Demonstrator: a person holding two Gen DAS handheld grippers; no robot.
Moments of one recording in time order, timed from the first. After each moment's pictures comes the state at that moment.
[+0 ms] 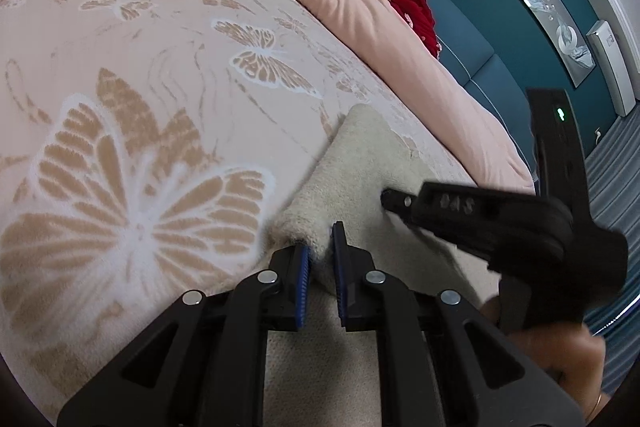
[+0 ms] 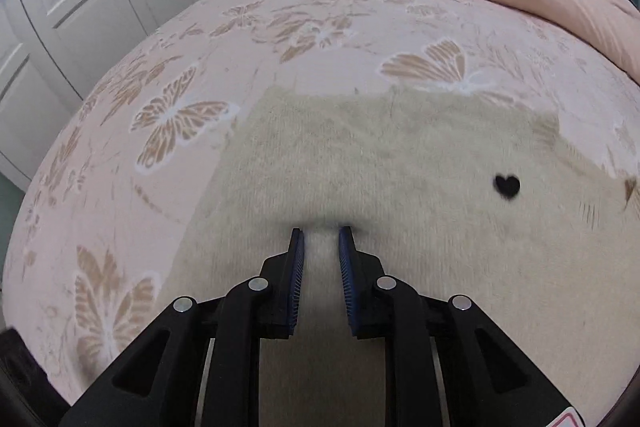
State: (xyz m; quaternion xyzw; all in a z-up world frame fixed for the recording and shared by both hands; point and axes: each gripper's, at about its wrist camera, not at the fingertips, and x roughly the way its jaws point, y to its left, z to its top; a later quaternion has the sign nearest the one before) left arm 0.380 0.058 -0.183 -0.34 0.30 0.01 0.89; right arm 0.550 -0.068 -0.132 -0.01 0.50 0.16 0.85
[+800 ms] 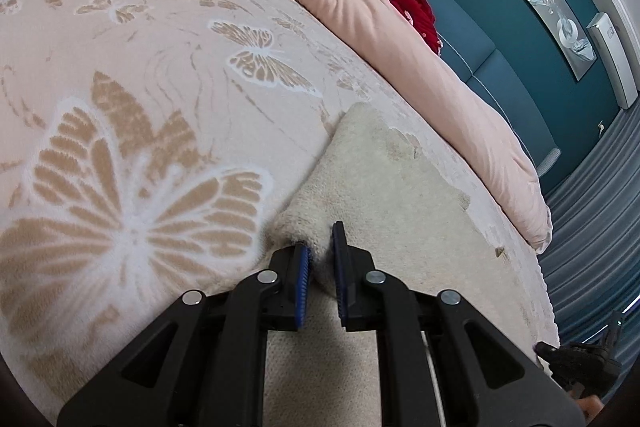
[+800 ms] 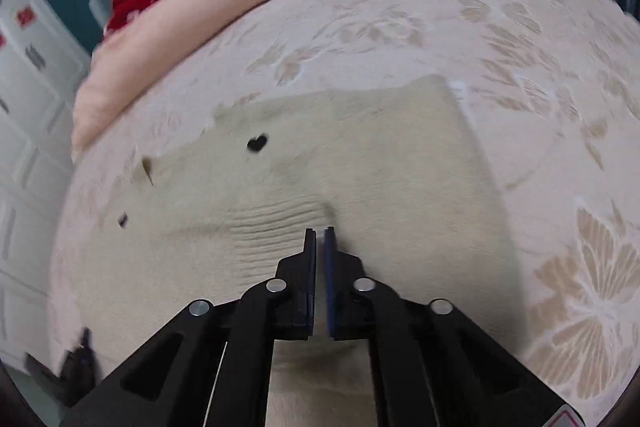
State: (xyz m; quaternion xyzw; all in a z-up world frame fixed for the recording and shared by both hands) left arm 0.387 0.053 -0.182 -0.33 0.30 0.01 0.89; right arm 0.397 -0.442 -0.105 0.27 0.41 -0.08 0.87
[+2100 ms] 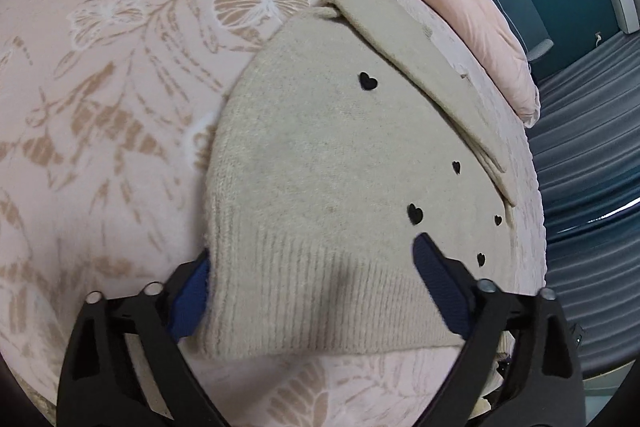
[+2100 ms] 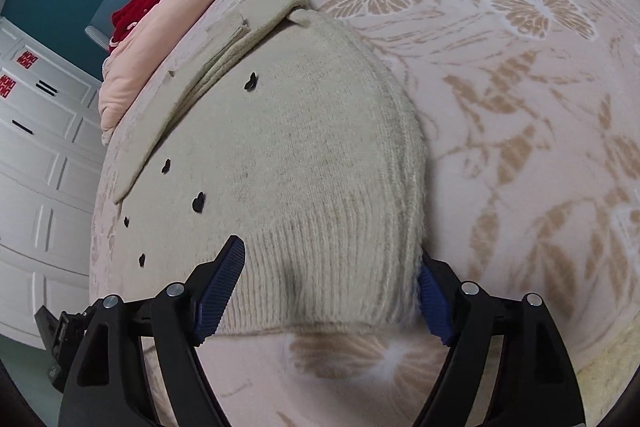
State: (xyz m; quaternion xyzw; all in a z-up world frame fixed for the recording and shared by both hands) left arm 0.195 0.041 -0.133 -0.28 0.51 -0.09 0.81; right arm 0.111 -0.399 -0.134 0.32 0.47 -0.09 0.82
